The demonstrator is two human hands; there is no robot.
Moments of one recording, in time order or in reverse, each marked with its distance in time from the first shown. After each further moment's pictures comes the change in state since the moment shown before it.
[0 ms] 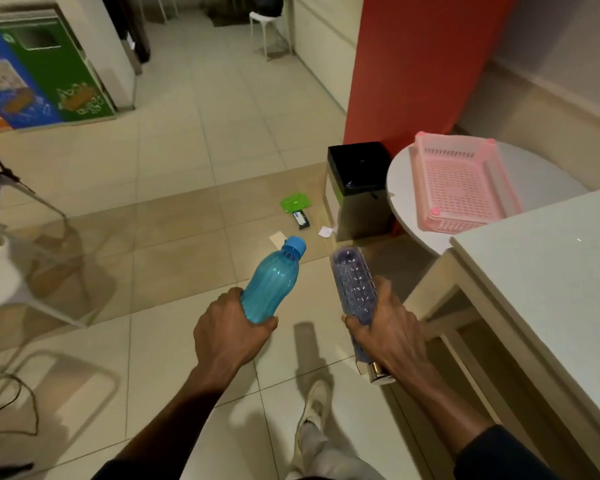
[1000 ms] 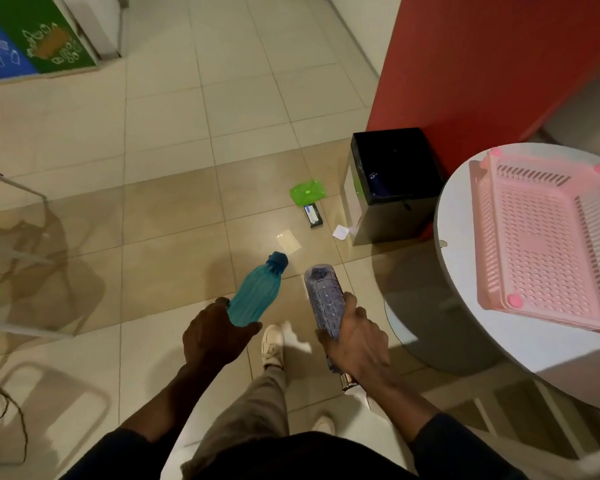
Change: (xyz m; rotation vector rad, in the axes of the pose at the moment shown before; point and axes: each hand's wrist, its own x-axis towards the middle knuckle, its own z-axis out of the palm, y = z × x) left_hand 0.318 -0.012 0.098 0.116 -0.208 -0.141; right_hand 0.300 -0.061 0.118 -0.123 -0.269 0.011
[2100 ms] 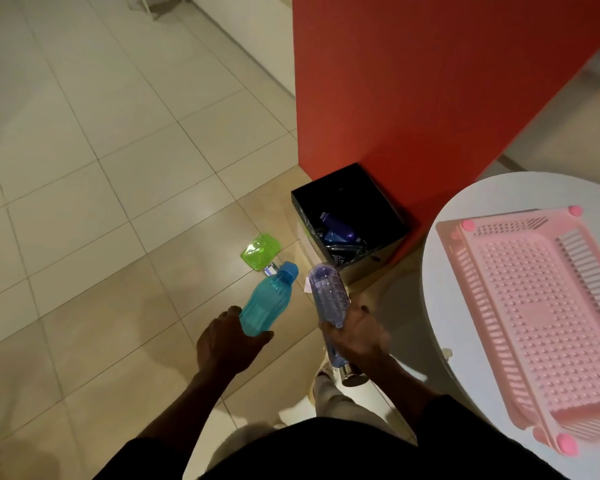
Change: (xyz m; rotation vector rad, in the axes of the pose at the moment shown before) left_hand 0.352 0.230 -0.027 0.156 -0.140 0.353; right_hand 0.341 0.003 -0.112 0.307 0.020 0.402
